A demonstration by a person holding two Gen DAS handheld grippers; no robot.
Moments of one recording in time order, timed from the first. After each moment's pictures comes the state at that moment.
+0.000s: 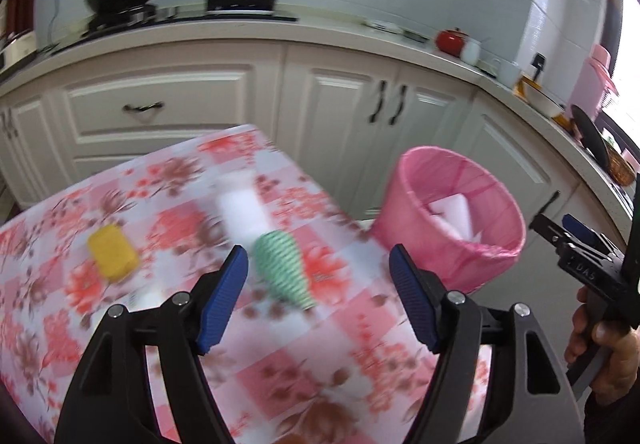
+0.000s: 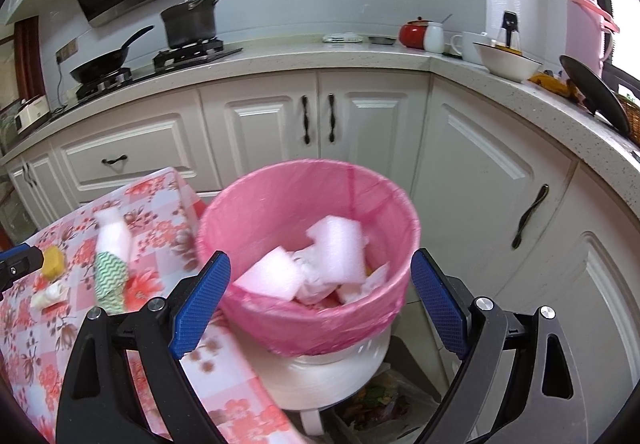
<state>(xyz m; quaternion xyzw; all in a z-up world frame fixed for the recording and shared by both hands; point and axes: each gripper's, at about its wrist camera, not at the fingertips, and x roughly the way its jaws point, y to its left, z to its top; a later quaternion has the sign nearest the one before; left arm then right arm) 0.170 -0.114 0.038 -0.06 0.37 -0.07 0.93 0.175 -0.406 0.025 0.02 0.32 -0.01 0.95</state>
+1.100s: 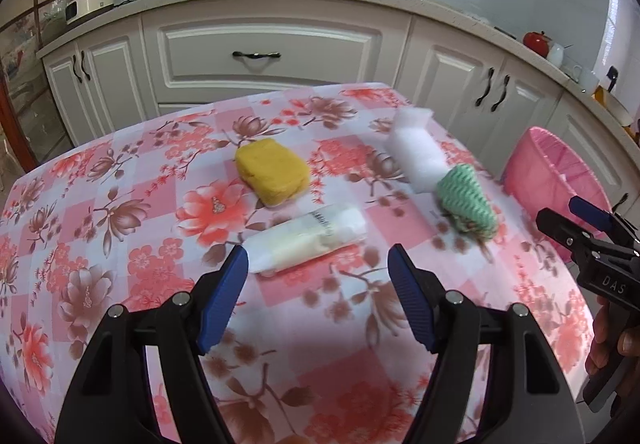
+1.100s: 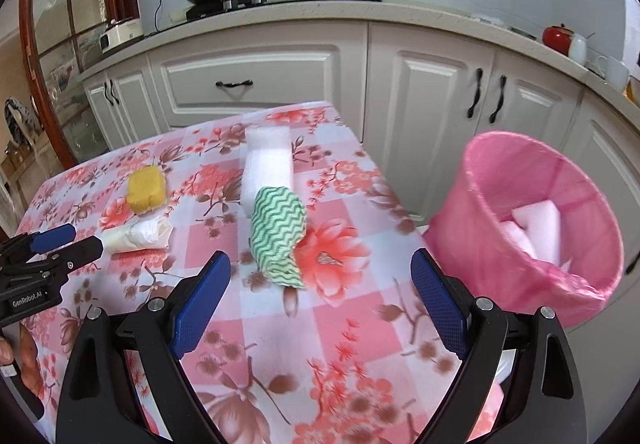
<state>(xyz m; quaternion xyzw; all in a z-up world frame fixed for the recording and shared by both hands) 0.129 0.015 -0.030 -0.08 0.40 0.05 0.91 0.186 -0.210 -0.024 -0.04 0.37 0.16 0.91</state>
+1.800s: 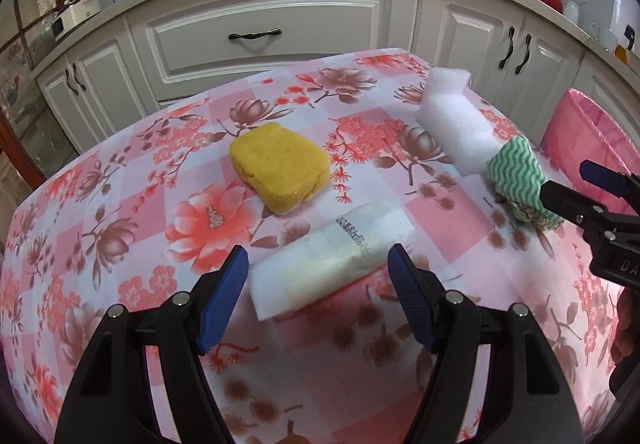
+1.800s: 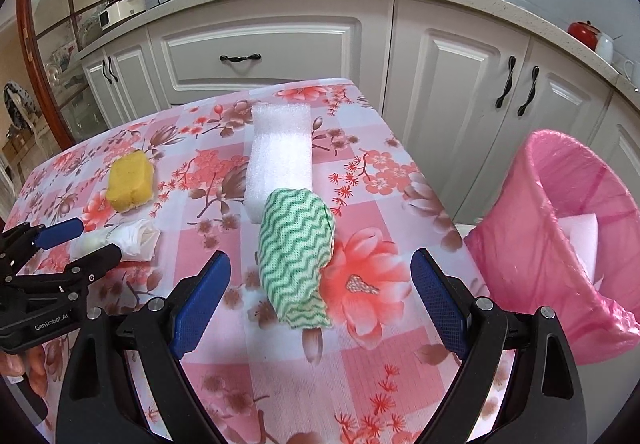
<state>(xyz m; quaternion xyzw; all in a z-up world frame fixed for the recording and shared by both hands) 0.180 0.020 -0.066 -0.02 0.44 0.06 0.89 0.228 -0.174 -0.053 -0.06 0.40 0.17 0.90</state>
